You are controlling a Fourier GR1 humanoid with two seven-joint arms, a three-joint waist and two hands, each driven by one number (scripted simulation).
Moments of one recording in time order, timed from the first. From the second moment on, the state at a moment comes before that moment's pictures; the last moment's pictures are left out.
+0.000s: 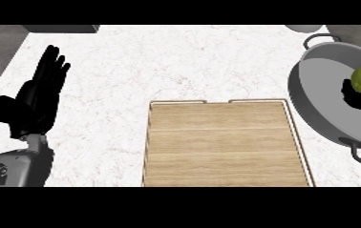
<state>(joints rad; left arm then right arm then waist) -0.21 0.24 0.08 -1.64 0.11 0.16 0.23 -0.21 -0.53 -0.22 -1.59 0.65 -0.26 0.30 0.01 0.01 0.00</state>
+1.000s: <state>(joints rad) -0.21 0.22 0.08 -1.62 0.10 0.14 0.21 -0.57 -0.55 -0.37 -0.62 0.57 -0.28 -0.17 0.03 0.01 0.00</state>
